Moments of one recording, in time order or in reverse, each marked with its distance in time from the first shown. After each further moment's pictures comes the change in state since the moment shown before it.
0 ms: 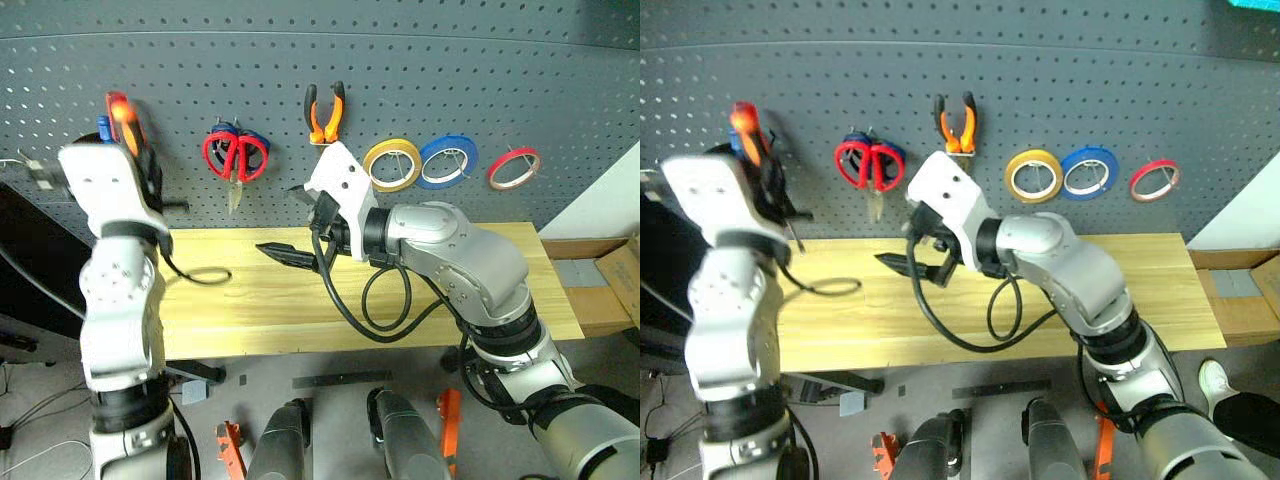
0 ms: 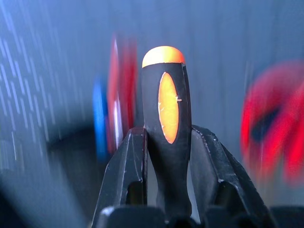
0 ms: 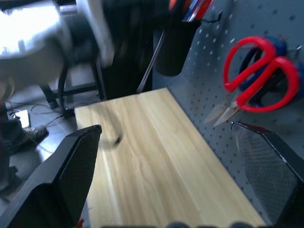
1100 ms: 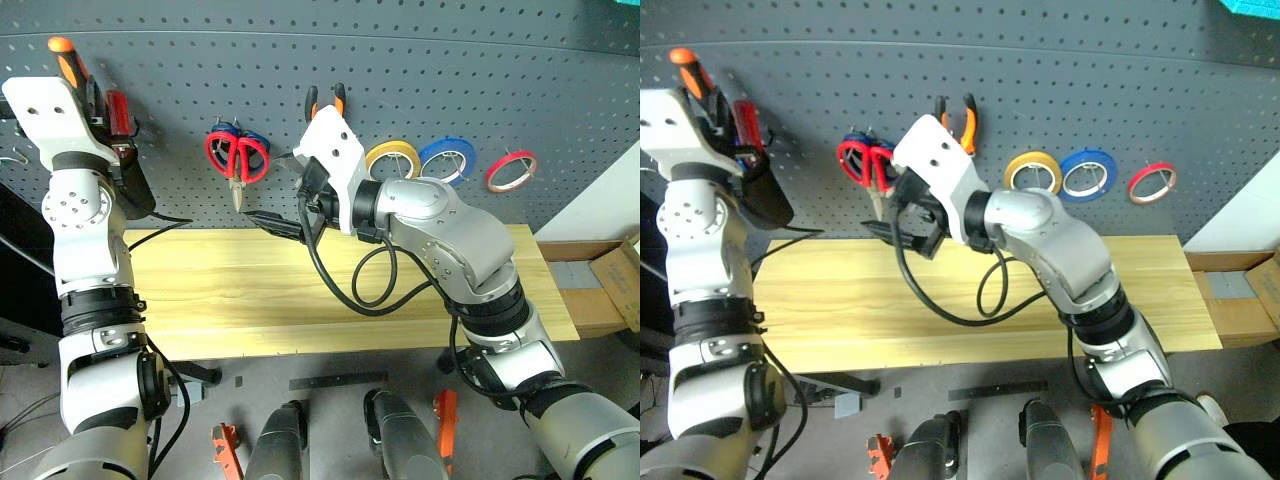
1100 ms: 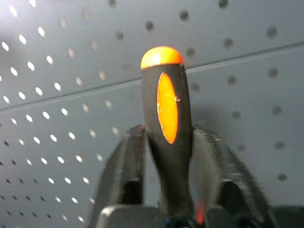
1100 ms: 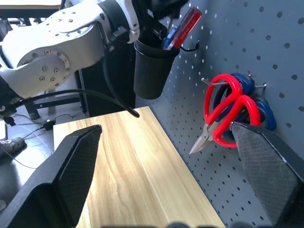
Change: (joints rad) left arm -0.273 0.146 0.046 0.708 -0.014 -0.435 -0.005; right arm -0.081 0.041 -0.012 0.115 -0.042 -0.098 -0.011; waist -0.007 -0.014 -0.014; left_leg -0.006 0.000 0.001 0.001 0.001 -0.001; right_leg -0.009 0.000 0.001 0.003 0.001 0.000
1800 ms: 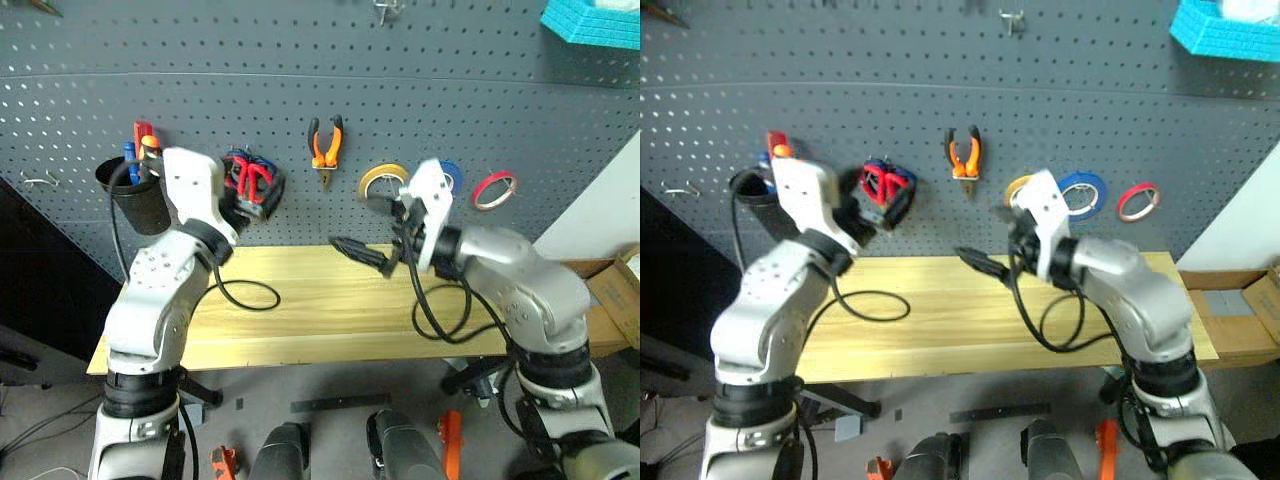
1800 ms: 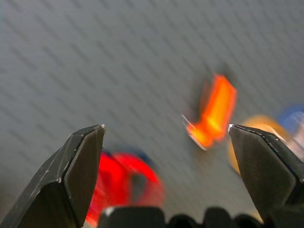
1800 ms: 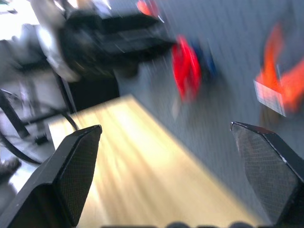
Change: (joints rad) left arm 0.374 -0.148 -0.268 -0.733 -0.318 0.626 -0.204; right arm 0.489 -0.212 -0.211 -0.222 0.121 -0.028 0.044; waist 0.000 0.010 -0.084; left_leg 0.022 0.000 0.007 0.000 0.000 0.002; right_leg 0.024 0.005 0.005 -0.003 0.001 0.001
